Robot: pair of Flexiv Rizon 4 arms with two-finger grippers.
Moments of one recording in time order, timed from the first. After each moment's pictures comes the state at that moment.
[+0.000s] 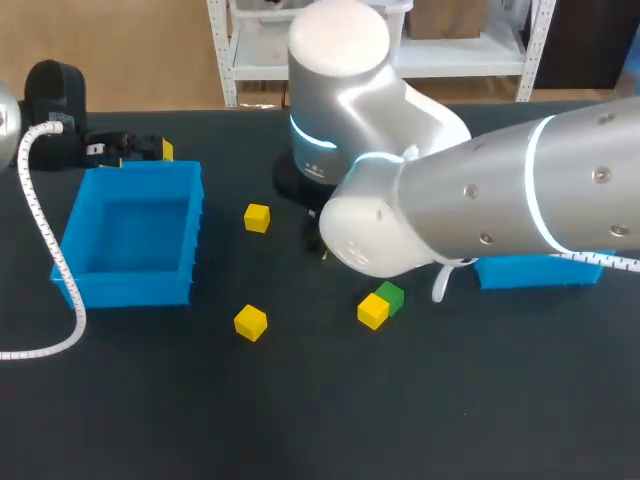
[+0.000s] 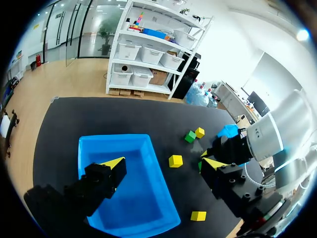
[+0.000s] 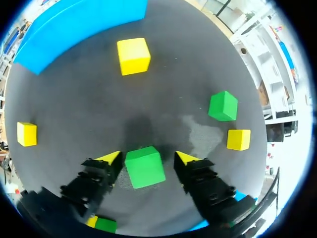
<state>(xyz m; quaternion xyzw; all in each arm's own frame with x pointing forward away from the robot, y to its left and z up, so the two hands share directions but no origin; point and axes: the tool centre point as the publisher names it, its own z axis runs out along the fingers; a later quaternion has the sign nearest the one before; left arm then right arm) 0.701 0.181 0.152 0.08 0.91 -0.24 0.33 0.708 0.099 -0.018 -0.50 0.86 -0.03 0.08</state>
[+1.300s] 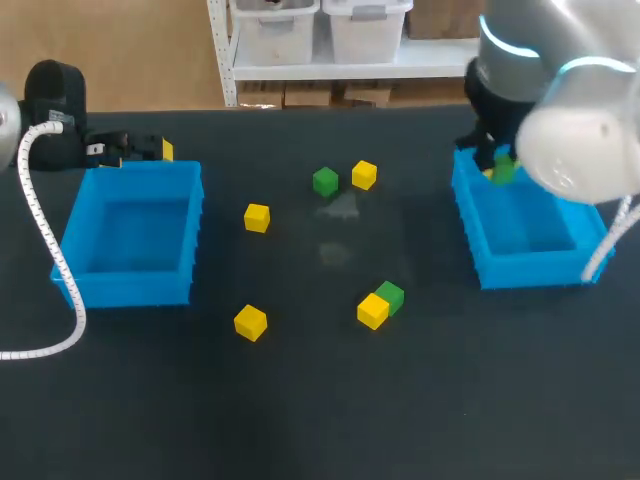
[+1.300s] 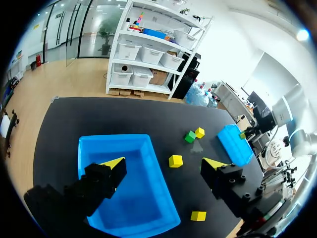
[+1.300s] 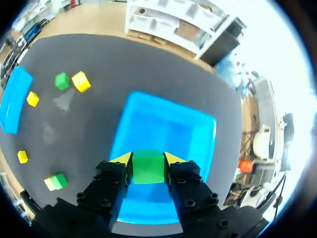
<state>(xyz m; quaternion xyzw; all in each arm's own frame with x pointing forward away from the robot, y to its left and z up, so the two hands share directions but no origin) 0.701 0.181 0.152 0.08 0.91 -0.24 0.33 0.733 -0.141 0.078 -0.14 0.98 -0.07 0.11</state>
